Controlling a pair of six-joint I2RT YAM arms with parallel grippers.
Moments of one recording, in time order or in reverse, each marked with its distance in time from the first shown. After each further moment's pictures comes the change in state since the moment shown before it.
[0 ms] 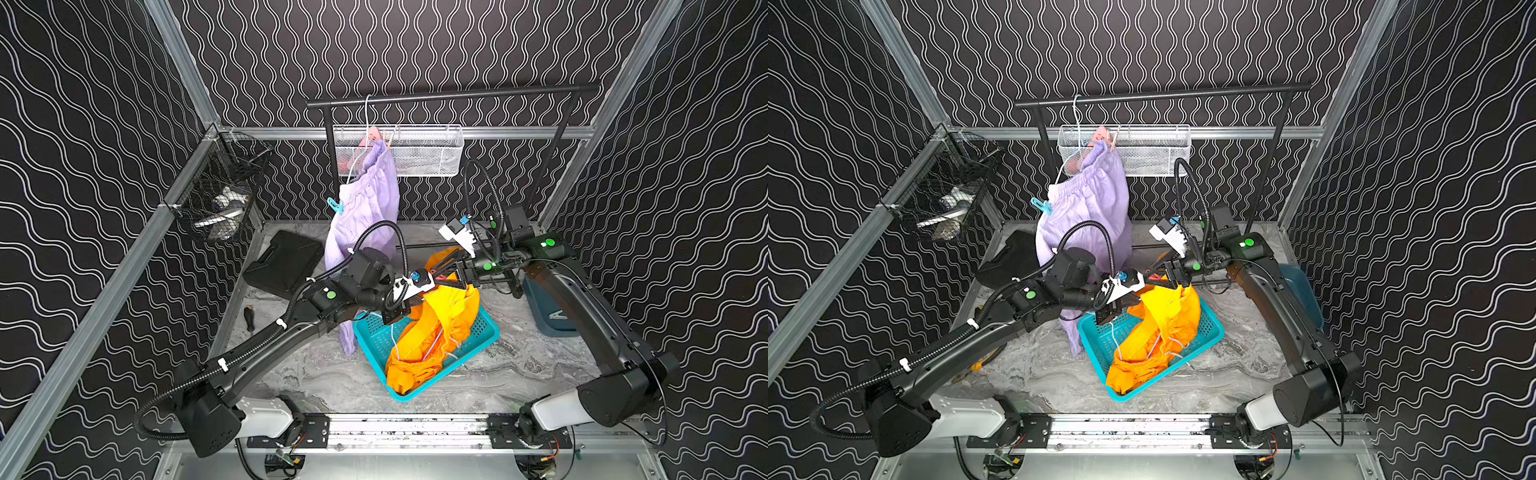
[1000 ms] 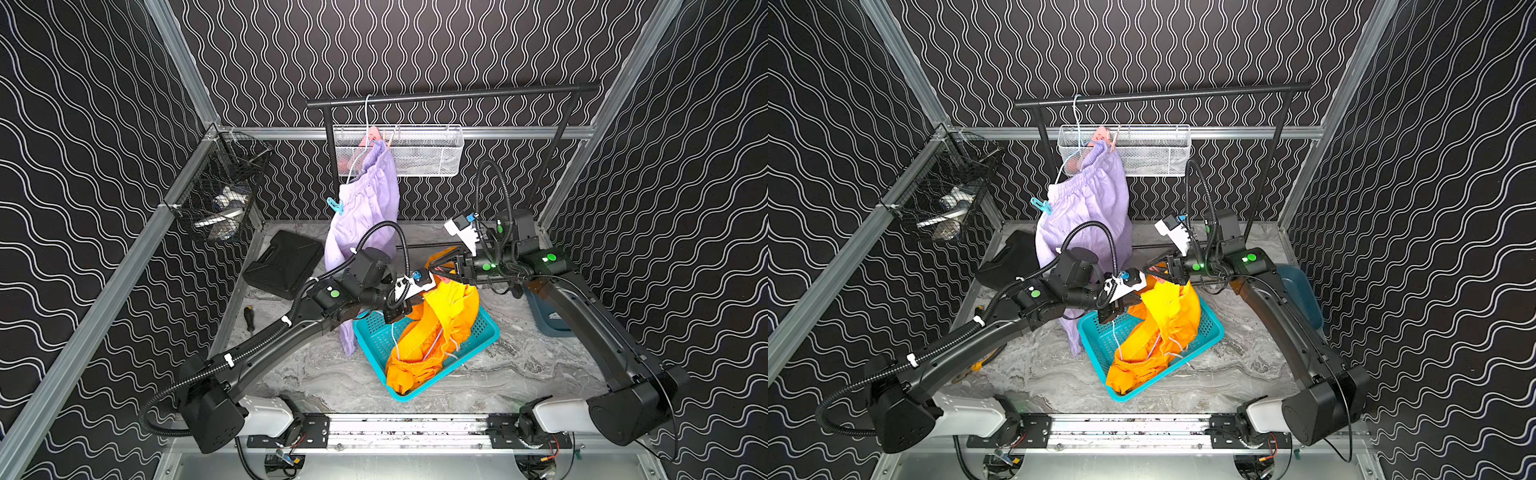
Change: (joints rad) left arm 0.001 0.026 -0.010 0.026 -0.006 0.000; right arm -0.003 -0.102 -0.194 0.389 0.040 0.242
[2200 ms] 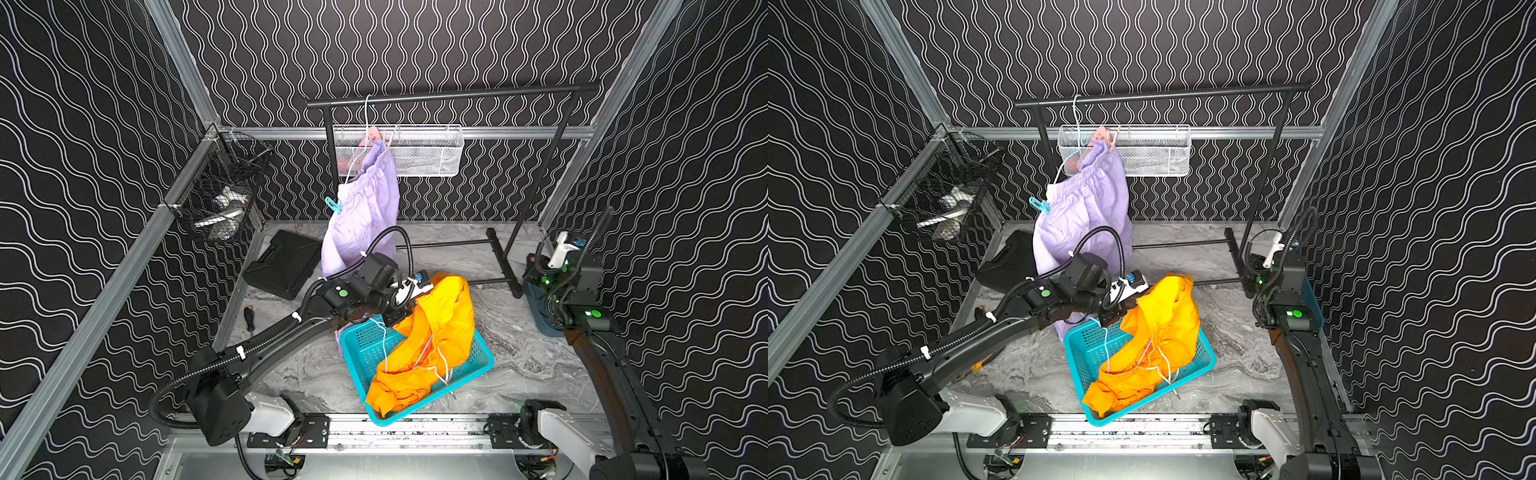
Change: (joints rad) left arm -0.013 0.042 -0.001 -0.071 -0.148 -0.078; right arm -0.467 -0.383 -0.529 0.335 0.981 0.417
